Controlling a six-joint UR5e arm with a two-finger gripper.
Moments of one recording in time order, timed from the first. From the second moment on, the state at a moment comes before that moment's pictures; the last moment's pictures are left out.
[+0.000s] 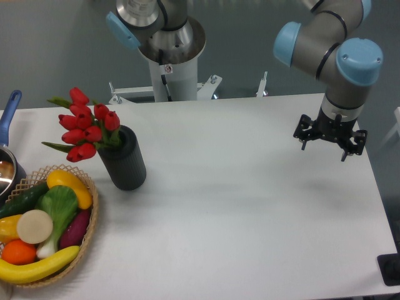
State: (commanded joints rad) arm 2.83 -1.94 -1.57 -1.09 1.55 1.23
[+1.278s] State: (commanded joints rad) arm 2.82 -1.70 -1.92 -0.79 0.95 1.23
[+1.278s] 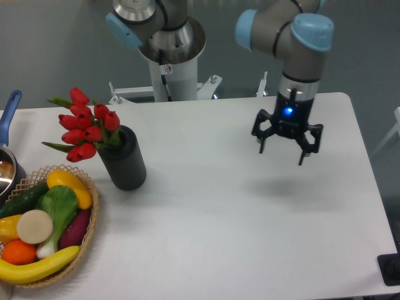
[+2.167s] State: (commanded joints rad) arm 2.76 -1.46 -2.25 -0.79 0.48 1.30
